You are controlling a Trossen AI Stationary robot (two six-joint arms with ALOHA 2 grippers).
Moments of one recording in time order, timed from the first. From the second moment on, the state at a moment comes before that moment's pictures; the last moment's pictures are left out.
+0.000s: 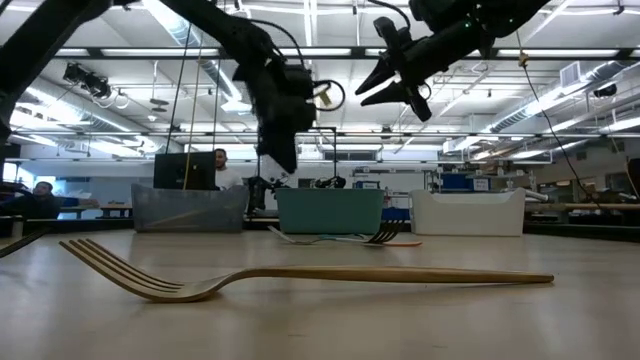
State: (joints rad) left arm 0.62 1.98 1.68 -0.95 0.29 0.19; right arm -0.45 1.35 0.99 -0.05 -0.15 0.68
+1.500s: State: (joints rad) left arm 0.42 1.51 1.68 -1.10 0.18 -0.15; right arm -0.14 1.89 1.07 -0.21 -0.08 0.76
